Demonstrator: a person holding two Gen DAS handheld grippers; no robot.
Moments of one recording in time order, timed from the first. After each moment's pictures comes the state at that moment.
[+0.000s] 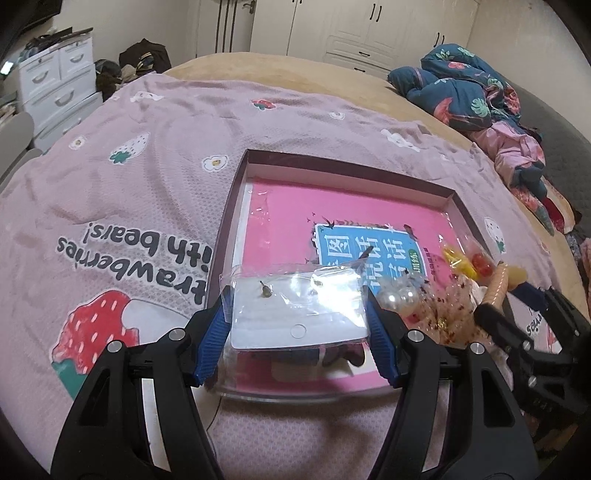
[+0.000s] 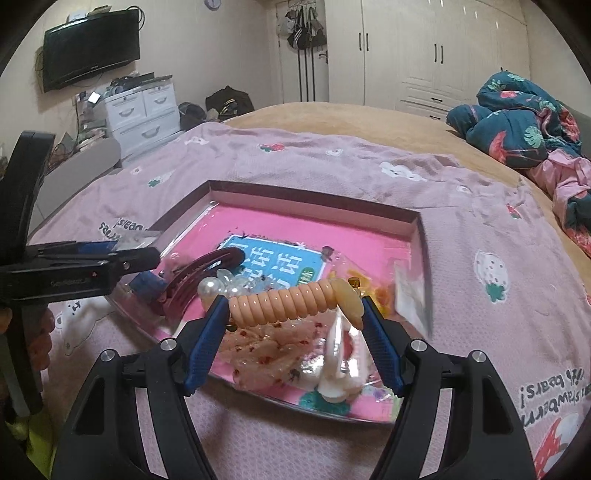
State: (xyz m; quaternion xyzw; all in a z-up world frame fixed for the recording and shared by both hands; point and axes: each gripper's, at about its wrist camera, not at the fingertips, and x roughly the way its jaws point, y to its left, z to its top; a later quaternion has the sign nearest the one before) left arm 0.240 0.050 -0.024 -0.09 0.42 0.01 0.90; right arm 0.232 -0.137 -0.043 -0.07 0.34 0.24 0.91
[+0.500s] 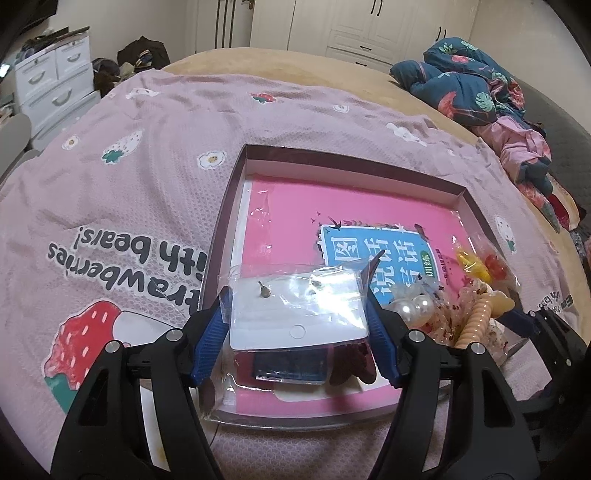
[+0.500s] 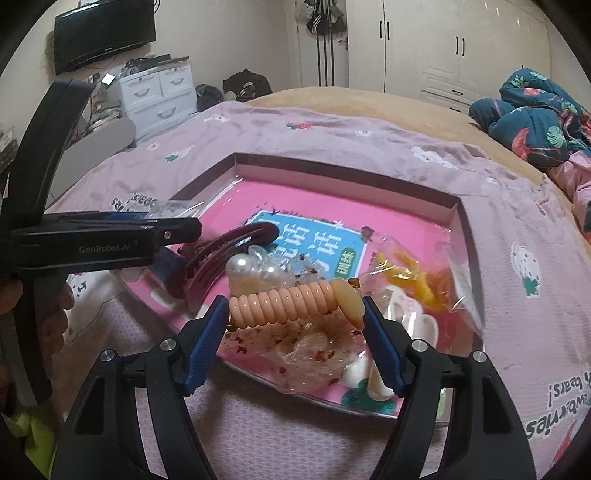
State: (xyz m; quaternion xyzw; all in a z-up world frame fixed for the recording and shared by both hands) left arm 0.255 0.053 -0.035 -0.08 0.43 0.01 0.90; right arm 0.230 -0.110 -0.064 -0.08 0.36 0.26 0.89
